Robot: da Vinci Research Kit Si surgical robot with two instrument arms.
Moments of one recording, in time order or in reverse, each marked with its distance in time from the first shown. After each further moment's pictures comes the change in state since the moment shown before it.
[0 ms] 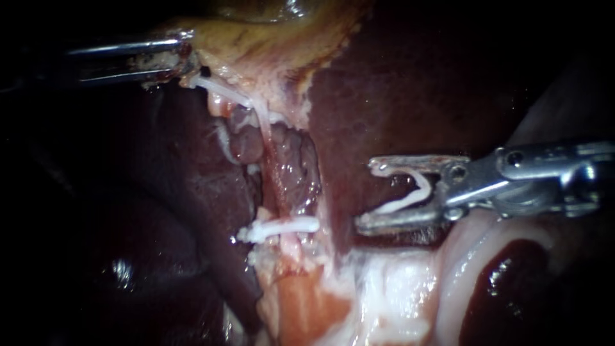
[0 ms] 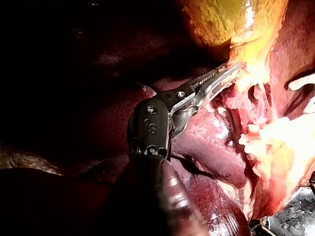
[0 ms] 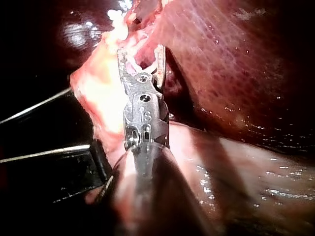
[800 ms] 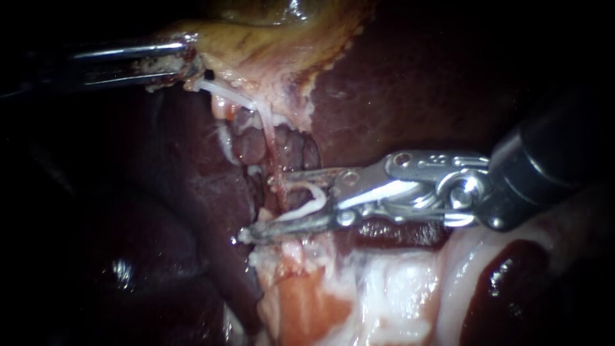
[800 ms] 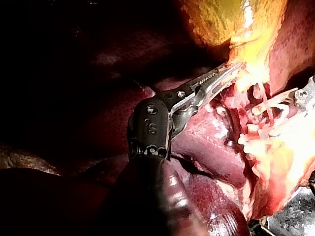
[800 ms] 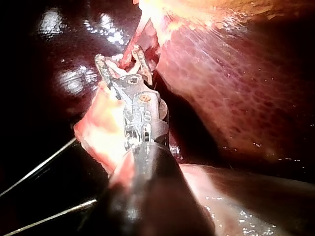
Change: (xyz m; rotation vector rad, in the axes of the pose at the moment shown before) right arm 0.002 0.001 0.011 0.116 0.090 0.119; left arm 0.000 0.000 0.000 -0.002 0.000 0.002
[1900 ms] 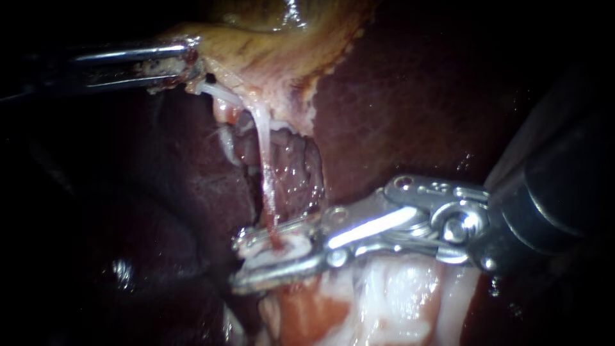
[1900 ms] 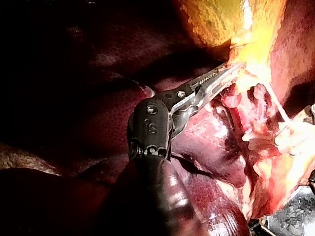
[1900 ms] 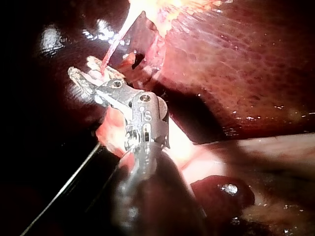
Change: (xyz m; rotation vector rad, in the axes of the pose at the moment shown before) right arm 0.002 -0.004 -0.001 0.275 0.091 0.146; left arm 0.000 0.000 0.000 -0.002 -0.001 0.001
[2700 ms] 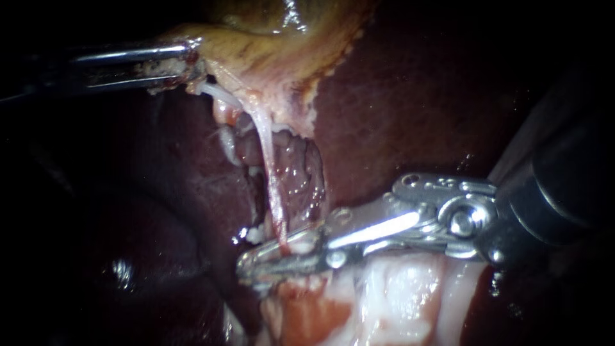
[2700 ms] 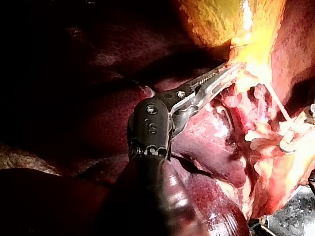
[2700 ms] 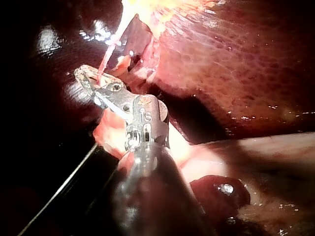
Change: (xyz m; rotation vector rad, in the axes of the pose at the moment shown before) right arm 0.000 0.000 -0.001 -0.030 -0.053 0.017; left arm 0.000 0.000 0.000 0.000 0.000 0.000
